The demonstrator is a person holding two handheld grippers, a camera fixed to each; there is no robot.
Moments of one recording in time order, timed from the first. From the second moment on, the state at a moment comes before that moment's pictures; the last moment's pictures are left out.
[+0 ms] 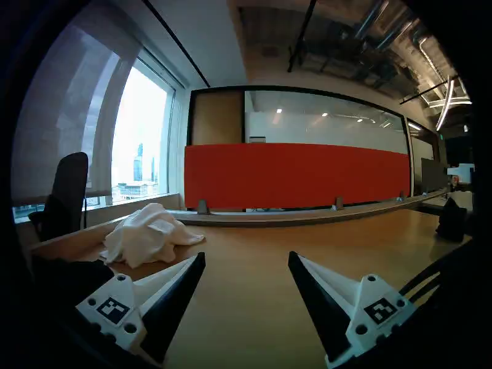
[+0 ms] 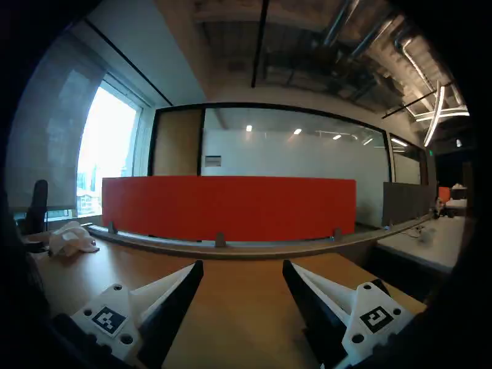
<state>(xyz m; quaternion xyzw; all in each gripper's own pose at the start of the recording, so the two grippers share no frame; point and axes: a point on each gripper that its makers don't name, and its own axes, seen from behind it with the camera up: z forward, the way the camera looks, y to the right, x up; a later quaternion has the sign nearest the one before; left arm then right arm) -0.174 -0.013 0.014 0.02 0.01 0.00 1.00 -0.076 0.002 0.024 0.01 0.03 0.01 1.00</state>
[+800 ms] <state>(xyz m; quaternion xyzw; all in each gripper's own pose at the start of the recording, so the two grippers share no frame) -0.174 -0.012 0.014 0.02 0.01 0.00 1.00 -0.151 0.005 0.025 0.00 0.00 0.03 1.00</state>
